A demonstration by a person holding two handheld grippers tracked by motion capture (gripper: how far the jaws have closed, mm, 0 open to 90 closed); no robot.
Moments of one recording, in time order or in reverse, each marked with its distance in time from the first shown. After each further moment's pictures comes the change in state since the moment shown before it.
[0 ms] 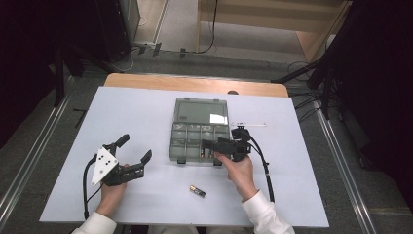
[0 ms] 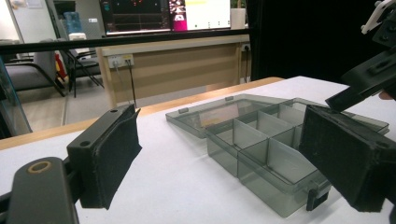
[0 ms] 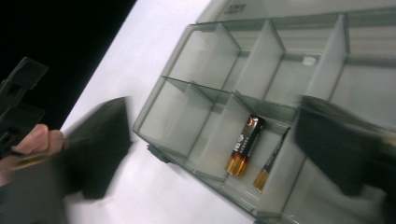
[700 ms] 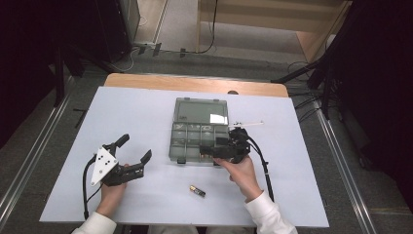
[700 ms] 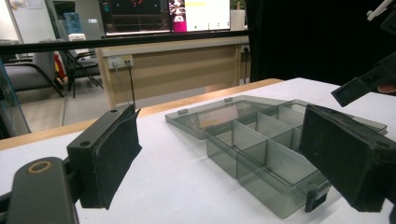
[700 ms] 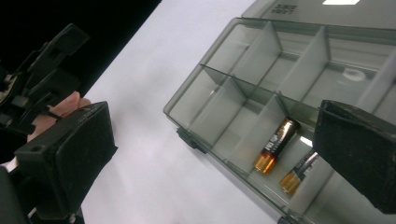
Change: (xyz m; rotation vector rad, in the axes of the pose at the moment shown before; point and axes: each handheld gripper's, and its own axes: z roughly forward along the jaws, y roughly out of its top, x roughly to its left) left arm 0.000 0.000 0.000 -0.005 -0.001 -0.007; right arm 0.014 0.002 -0.005 0.041 0.085 -0.153
